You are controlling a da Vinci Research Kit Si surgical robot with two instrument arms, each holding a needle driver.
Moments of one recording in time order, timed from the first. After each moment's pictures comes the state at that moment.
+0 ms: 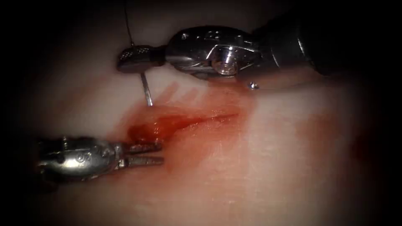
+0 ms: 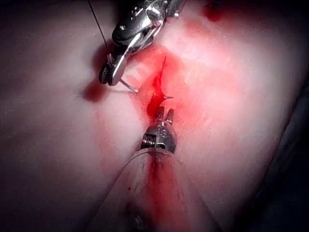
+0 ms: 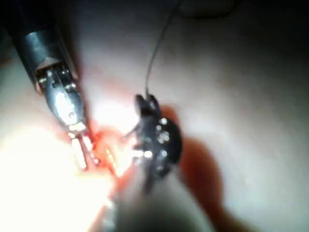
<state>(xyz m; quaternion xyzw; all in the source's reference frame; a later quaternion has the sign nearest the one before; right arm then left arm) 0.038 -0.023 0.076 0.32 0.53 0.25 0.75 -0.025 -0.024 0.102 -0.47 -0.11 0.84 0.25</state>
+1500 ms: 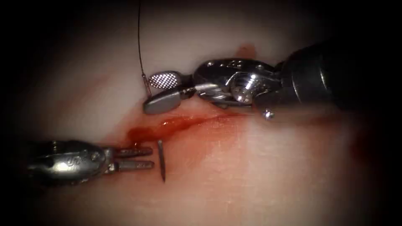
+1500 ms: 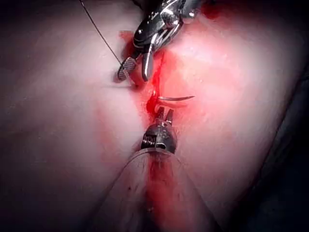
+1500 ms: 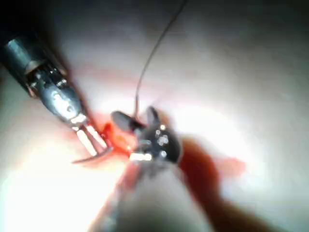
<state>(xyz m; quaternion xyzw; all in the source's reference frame) 0.033 -0.025 0.076 0.35 0.50 0.31 0.72 -0.024 -0.025 0.101 -0.47 -0.12 0.84 0.24</state>
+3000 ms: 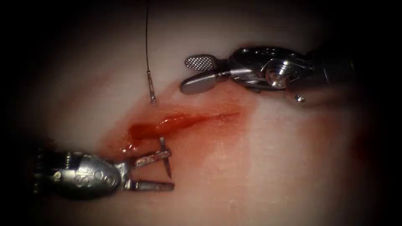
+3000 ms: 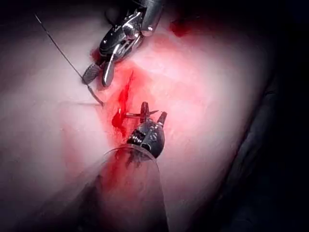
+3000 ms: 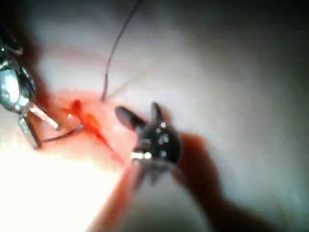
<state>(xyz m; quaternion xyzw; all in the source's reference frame) 0.030 -0.023 0.079 0.30 0.51 0.33 0.74 -0.028 -0.026 0.095 -0.54 -0.04 0.84 0.06</state>
